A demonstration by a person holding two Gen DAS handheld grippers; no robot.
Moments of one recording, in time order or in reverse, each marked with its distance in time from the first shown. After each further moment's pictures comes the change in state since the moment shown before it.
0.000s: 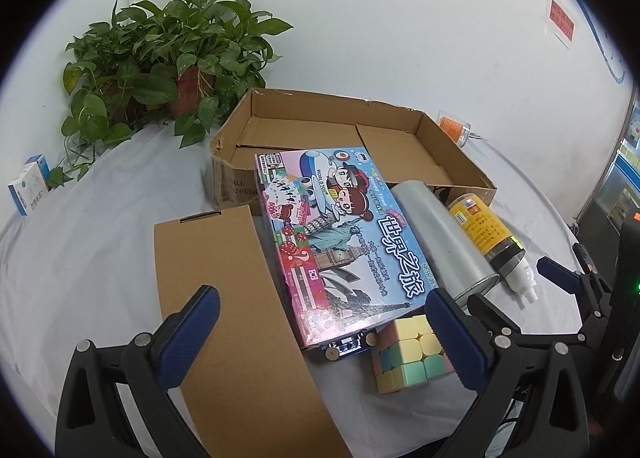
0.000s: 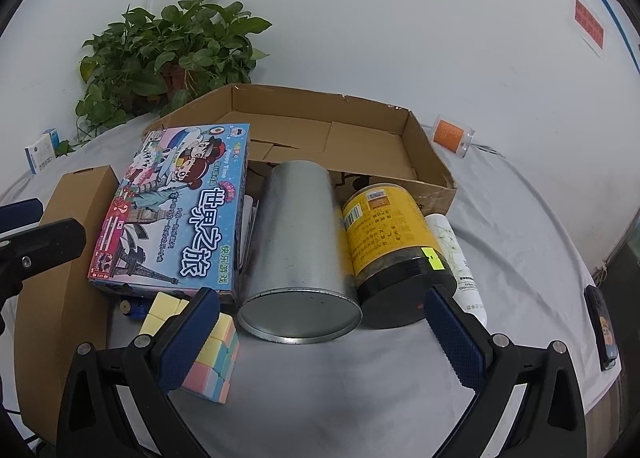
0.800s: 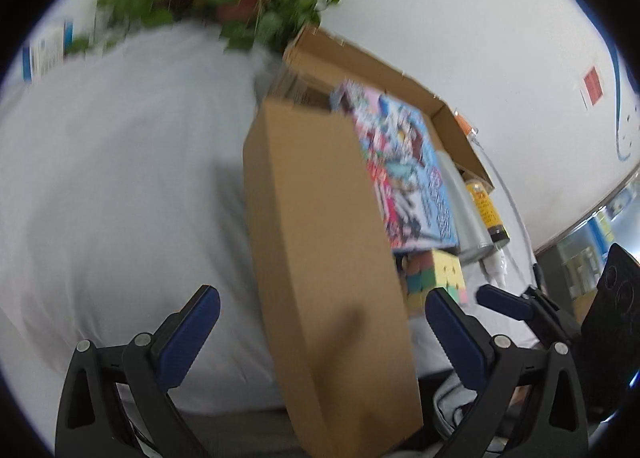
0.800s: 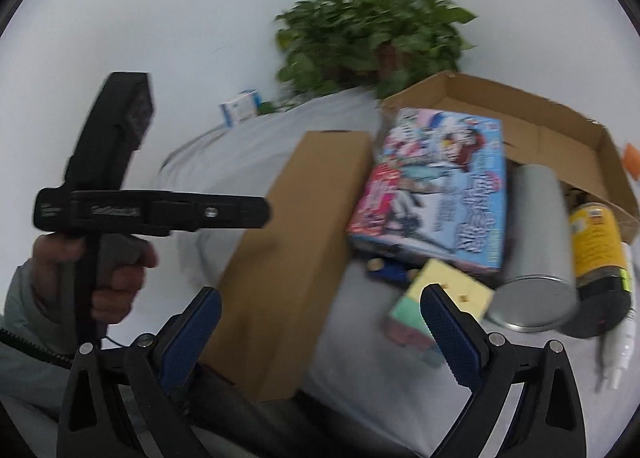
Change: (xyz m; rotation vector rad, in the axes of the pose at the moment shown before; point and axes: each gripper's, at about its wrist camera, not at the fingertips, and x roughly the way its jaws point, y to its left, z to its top) left arm -0.014 0.095 -0.053 -0.316 0.208 -0.194; right arm -0.047 0.061 -0.014 -0.215 0.069 0.706
